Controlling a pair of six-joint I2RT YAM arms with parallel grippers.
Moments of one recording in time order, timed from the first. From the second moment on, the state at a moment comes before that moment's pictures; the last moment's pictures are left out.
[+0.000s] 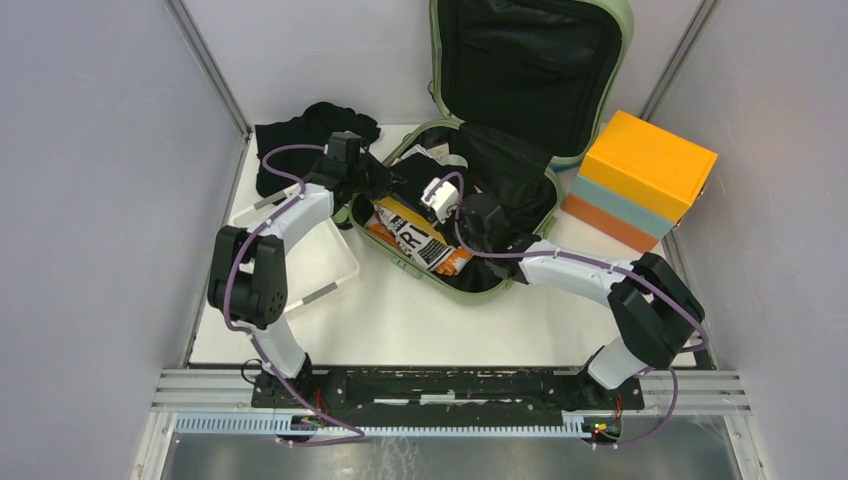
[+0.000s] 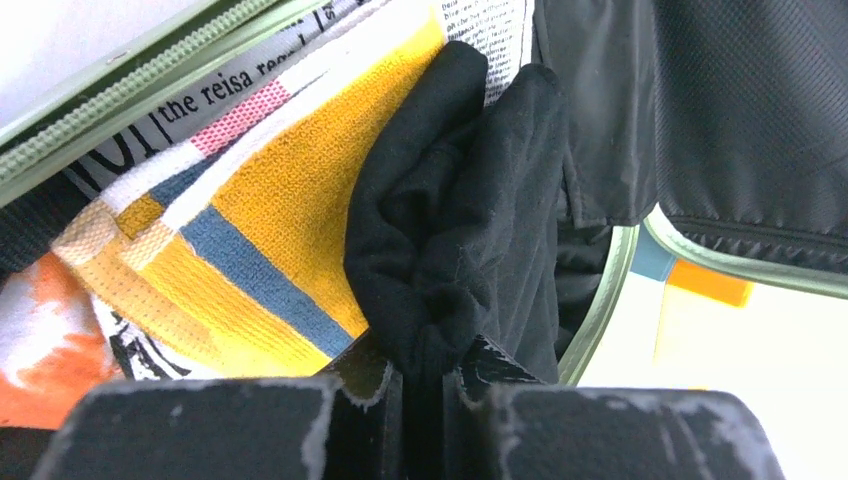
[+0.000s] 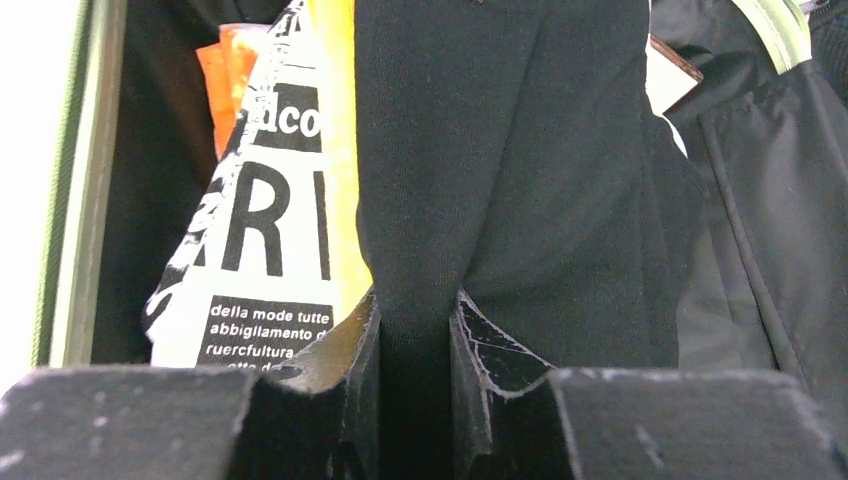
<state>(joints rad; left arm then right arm) -0.28 1.75 1.27 -0.16 0.24 -1.05 0.78 1.58 0.94 0.24 0.07 -0.28</state>
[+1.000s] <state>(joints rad) -0.22 1.20 1.10 -0.69 -0.07 -0.26 0.60 1.28 0.59 0.46 -0.30 -0.11</state>
